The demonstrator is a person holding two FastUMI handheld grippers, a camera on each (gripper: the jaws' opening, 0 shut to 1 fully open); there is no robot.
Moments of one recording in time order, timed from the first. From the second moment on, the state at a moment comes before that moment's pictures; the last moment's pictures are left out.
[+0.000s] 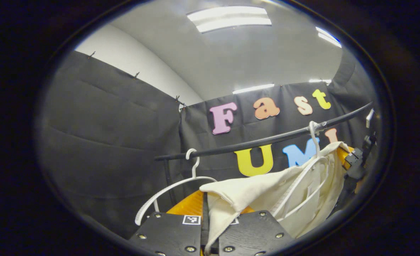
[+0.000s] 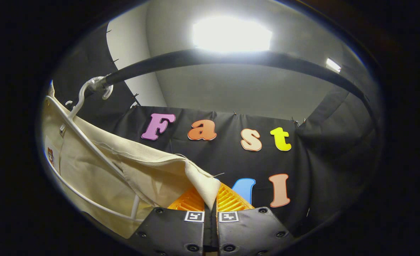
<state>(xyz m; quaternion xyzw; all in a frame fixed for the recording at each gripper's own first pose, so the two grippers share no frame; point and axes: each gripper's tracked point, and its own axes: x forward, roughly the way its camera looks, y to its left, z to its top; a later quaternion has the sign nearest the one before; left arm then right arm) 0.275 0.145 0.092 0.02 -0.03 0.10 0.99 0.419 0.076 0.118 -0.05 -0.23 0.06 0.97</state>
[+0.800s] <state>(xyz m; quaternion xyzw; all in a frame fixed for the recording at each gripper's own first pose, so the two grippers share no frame) 0.301 0.152 -0.021 -0.05 0.04 0.06 1.00 0.446 0.108 0.018 -0.09 -0.12 0.12 0.98</state>
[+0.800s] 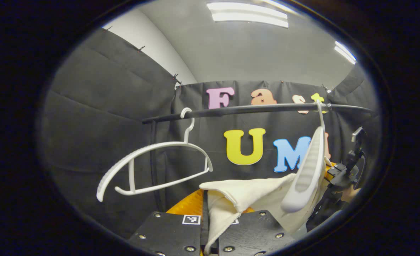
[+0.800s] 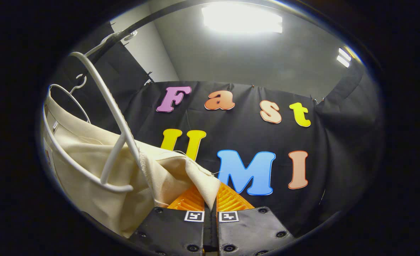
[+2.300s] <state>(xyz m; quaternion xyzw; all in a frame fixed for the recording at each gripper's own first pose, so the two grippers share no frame) 0.180 0.010 -0.042 -0.13 0.05 -0.12 0.98 0.151 0.191 0.024 -0.04 -0.06 0.24 0.97</state>
